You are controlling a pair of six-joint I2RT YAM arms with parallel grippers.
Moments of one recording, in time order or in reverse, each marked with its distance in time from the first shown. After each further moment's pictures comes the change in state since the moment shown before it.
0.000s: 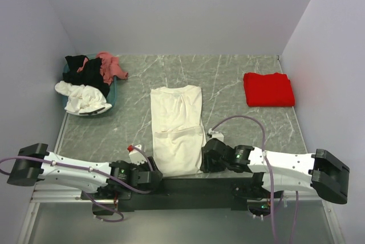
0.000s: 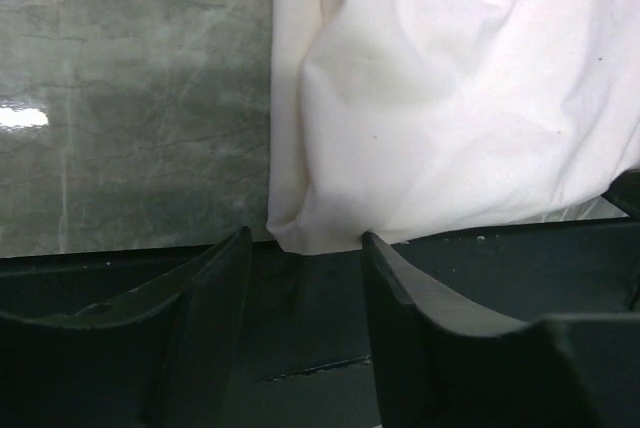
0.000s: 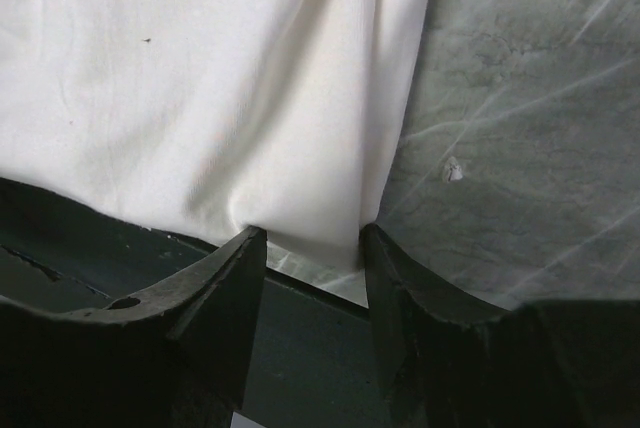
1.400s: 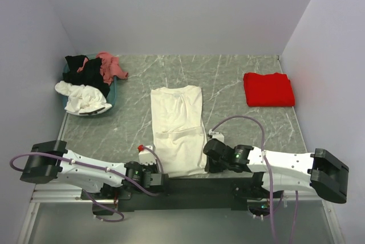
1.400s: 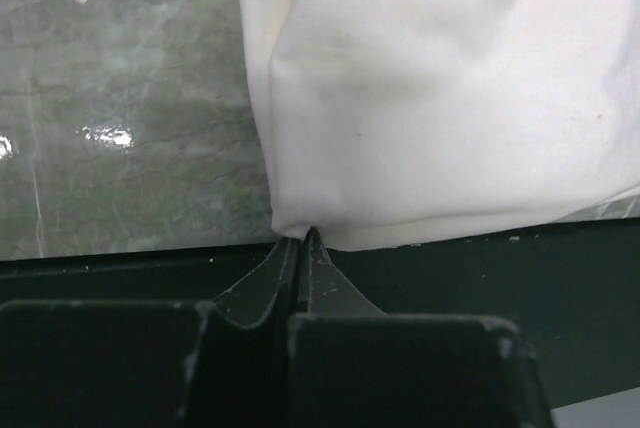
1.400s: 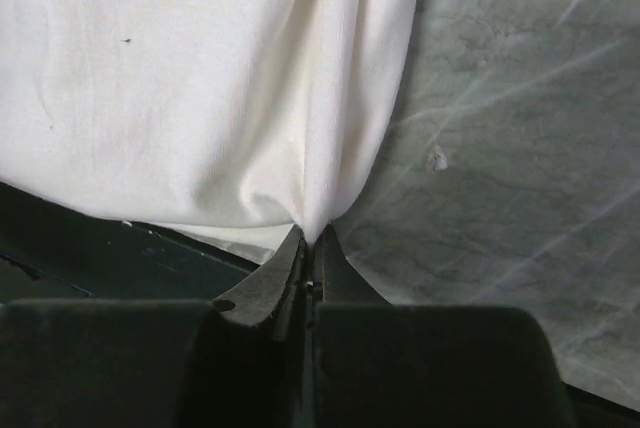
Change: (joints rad) left arm -0.016 0.216 0.100 -0.001 -0.015 0.067; right arm 0.000 0.015 0.003 -0.018 -0.004 -0.002
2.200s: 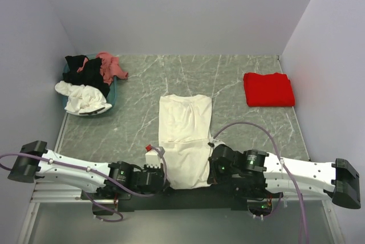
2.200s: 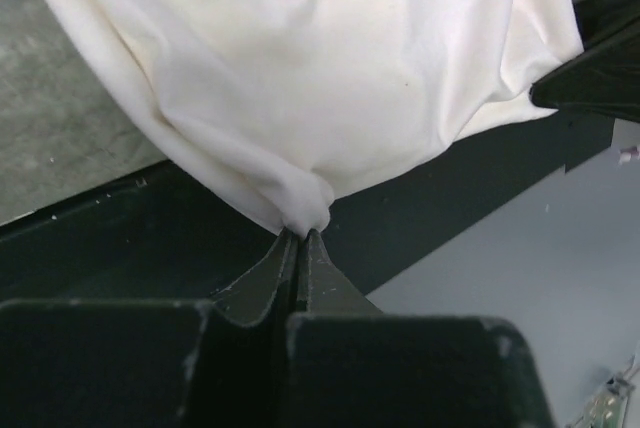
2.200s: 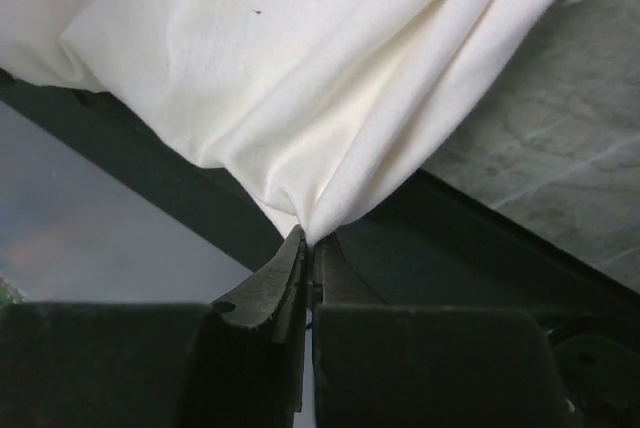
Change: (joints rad) left arm -0.053 -0.227 -0.028 0.172 0.118 0.297; right arm 0.088 -0.249 -0.012 -0.169 -0.183 0.002
